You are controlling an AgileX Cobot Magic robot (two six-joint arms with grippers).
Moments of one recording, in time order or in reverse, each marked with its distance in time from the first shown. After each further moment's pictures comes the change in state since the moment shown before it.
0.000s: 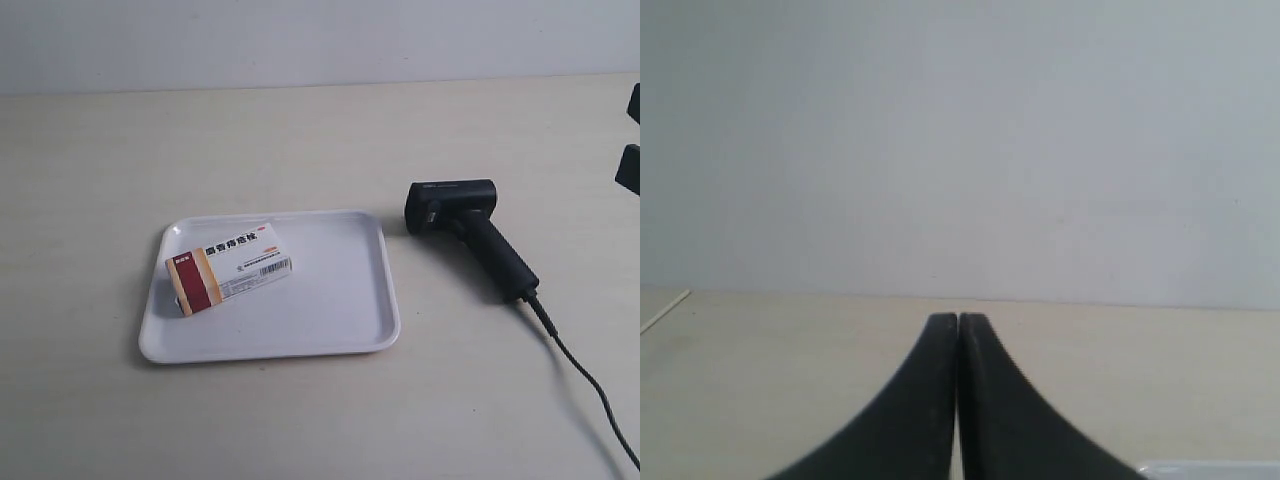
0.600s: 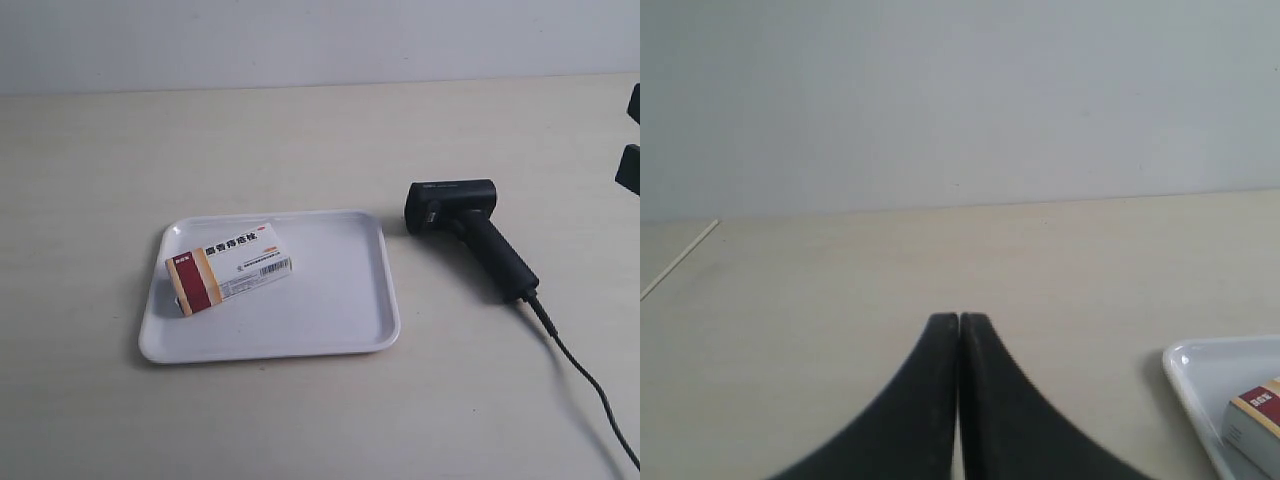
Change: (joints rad) left arm 0.000 0.000 0.000 -0.463 0.163 0.568; right arm 0.000 0.000 0.000 0.000 0.000 0.000
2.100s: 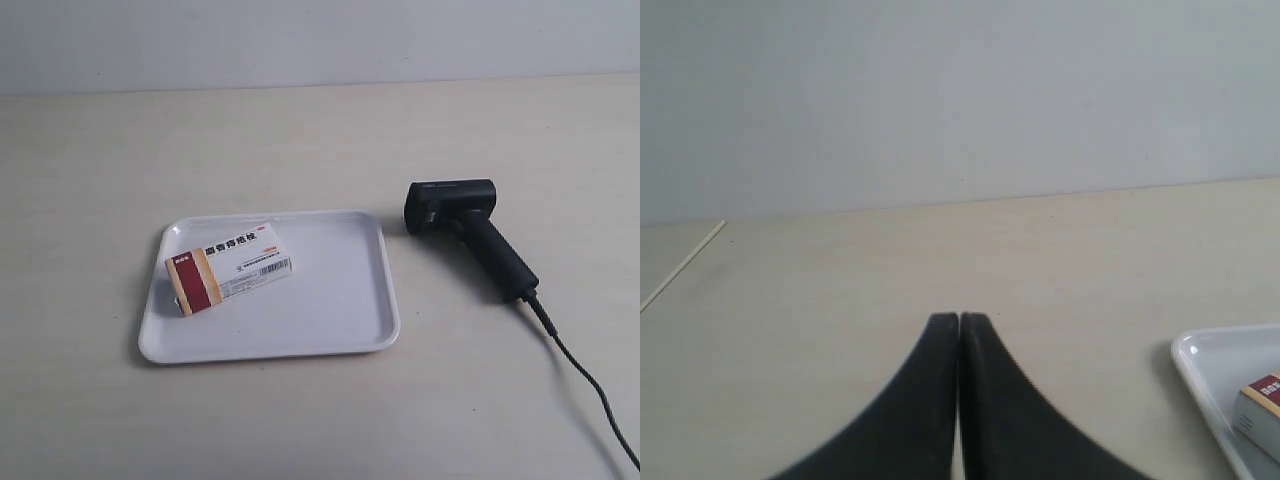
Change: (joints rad) left arm 0.000 0.000 0.000 0.021 0.010 0.004; right arm 0.000 -0.522 0.362 -0.063 -0.012 0.120
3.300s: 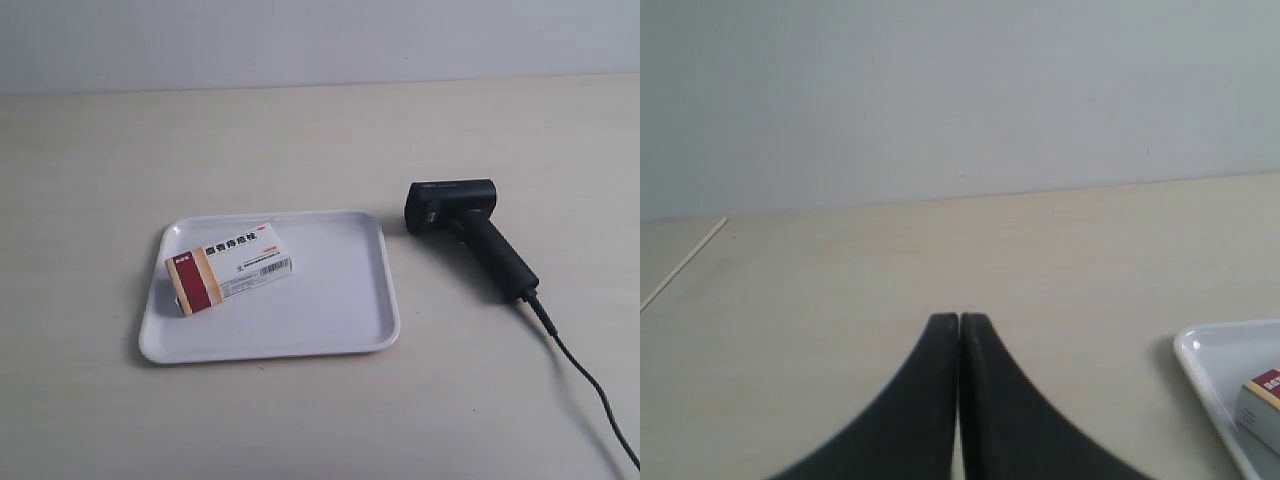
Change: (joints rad) left arm 0.000 0.000 0.000 0.004 0.007 0.000; right arm -0.379 -0.219 0.000 0.004 0.176 -0.049
